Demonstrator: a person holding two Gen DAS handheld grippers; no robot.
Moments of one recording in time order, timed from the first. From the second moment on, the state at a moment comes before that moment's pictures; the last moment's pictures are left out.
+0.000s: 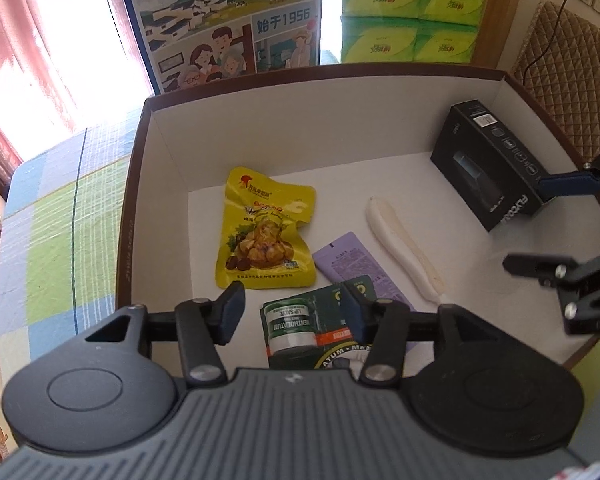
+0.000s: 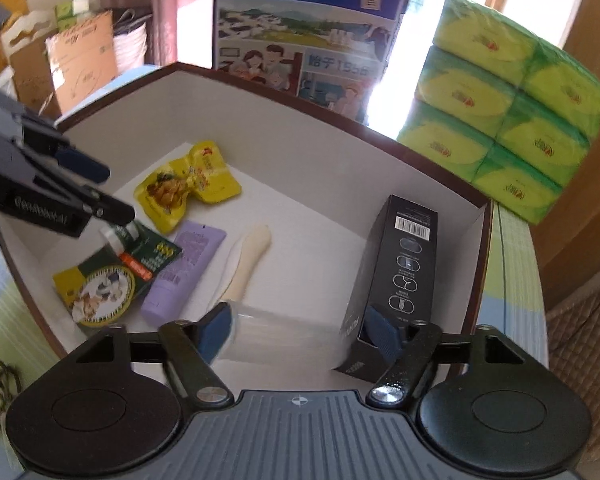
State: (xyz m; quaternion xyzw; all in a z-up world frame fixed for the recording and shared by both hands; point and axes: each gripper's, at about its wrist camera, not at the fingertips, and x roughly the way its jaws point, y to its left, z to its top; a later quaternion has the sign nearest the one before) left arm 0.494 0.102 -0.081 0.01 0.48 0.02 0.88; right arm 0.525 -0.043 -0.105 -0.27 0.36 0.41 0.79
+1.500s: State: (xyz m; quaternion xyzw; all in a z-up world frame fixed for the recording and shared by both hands) left arm 0.416 0.055 0.002 0.01 0.48 0.05 0.88; right arm 0.476 -0.097 -0.033 -0.15 0.45 0.40 0.79
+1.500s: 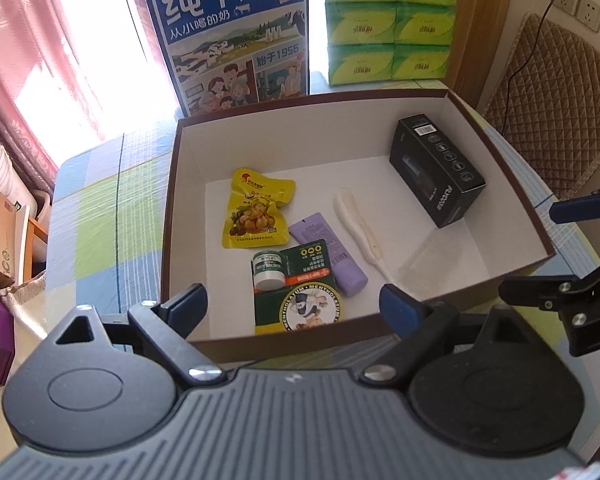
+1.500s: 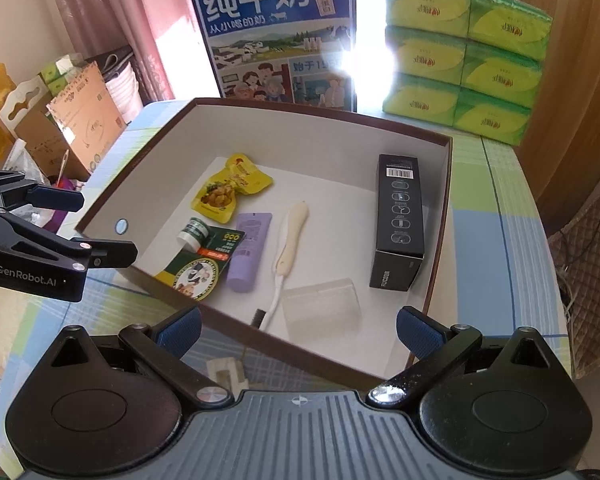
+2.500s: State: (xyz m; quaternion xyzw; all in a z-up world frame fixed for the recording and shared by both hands) left arm 0.283 0.016 0.026 -0.01 0.43 0.09 0.90; right arm 0.389 -0.151 -0.012 -0.15 0.40 0.45 0.78
